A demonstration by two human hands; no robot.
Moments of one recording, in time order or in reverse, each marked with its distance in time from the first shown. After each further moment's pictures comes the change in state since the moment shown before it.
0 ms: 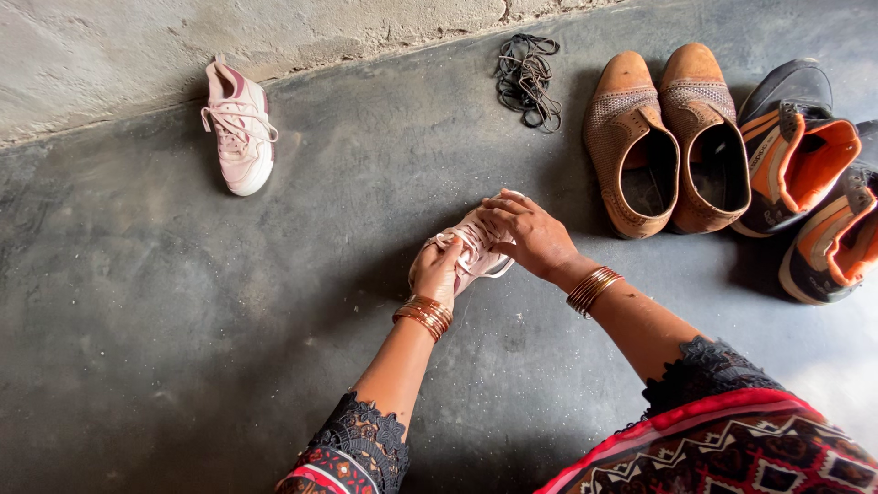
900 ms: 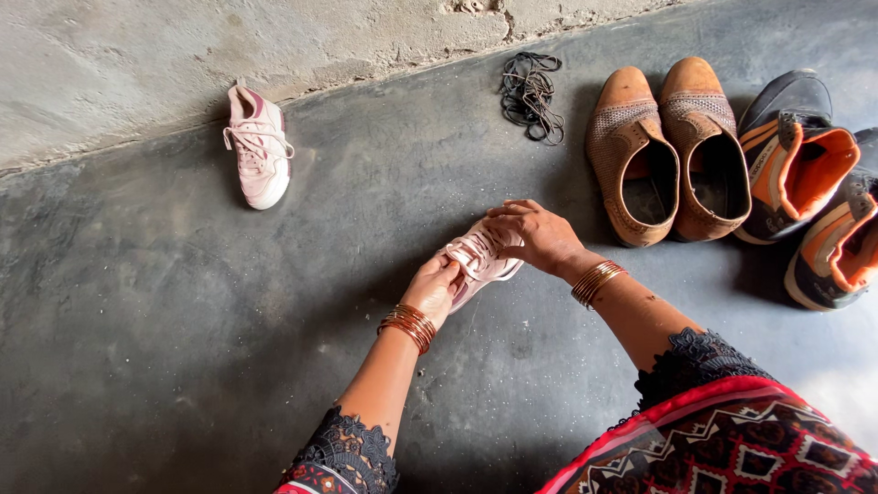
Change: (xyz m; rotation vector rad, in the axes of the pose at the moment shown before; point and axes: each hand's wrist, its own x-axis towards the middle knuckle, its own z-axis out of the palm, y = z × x) left_hand -0.008 0.023 -0.023 -0.166 -0.219 -0.267; right_hand 0.011 0.019 0.000 0.027 -0.058 -0.014
